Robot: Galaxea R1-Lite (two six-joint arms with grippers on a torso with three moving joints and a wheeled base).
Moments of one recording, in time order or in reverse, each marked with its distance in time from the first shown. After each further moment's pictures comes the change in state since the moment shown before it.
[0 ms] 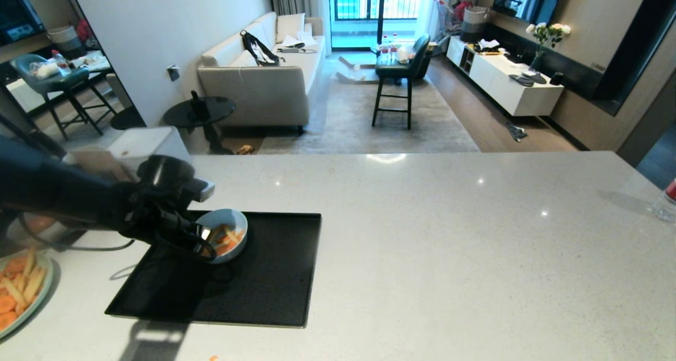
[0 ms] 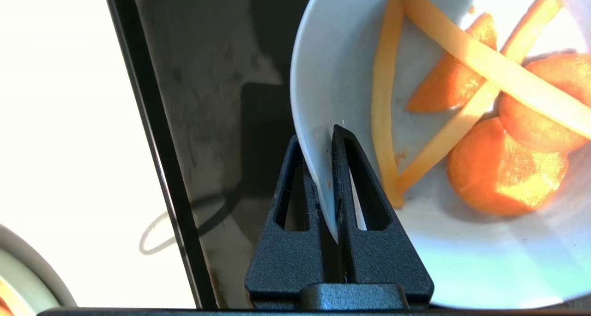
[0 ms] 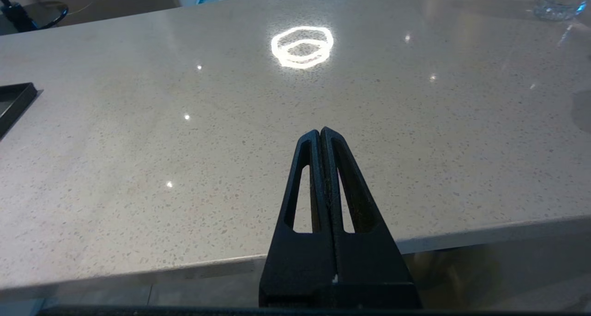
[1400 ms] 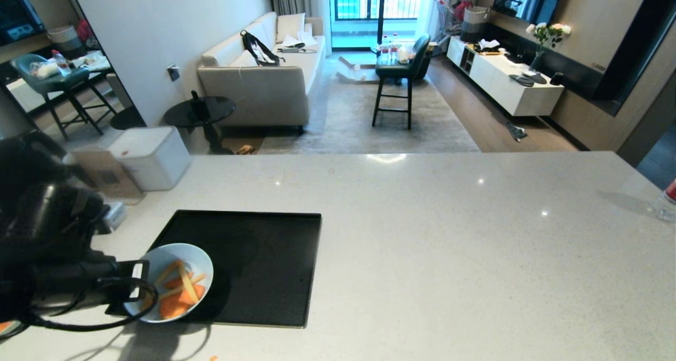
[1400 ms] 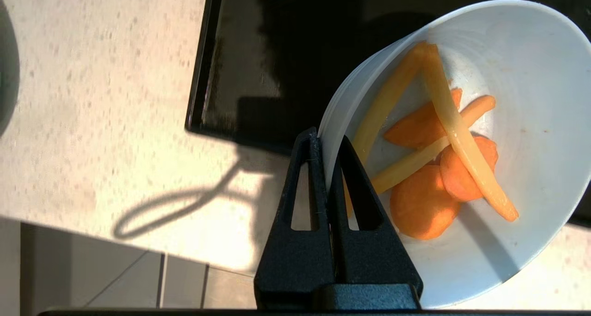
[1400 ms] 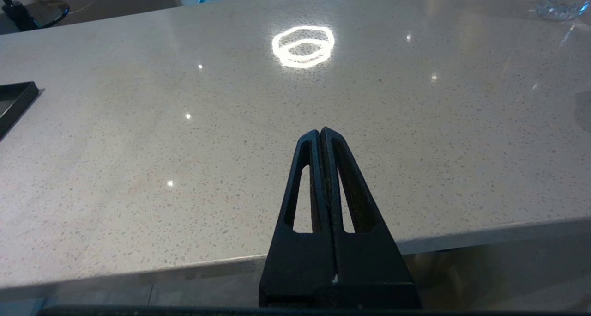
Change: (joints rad) left arm 0.043 -0.516 0.432 0.019 -0.028 -0.380; right arm 0.000 0.000 0.000 0.000 0.000 0.000
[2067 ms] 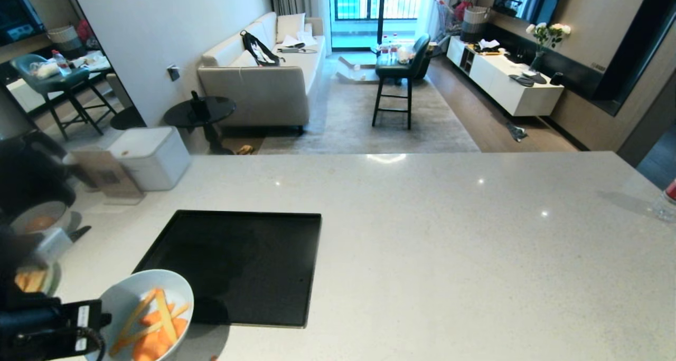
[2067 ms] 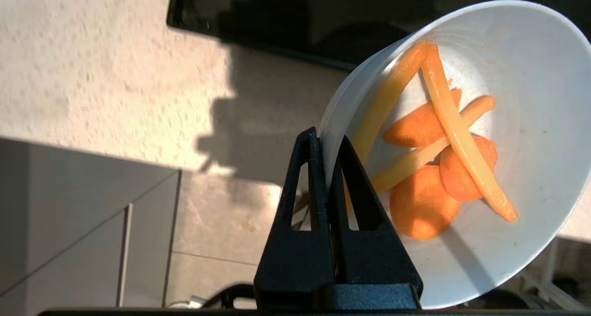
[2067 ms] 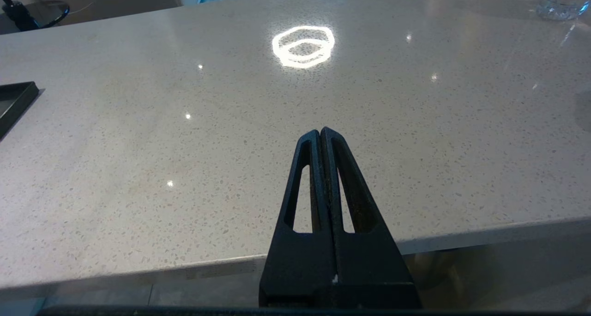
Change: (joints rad) left arm 0.007 -0.329 0.052 0.273 -0.117 -0.059; right arm 0.000 0.000 0.000 0.000 0.000 0.000
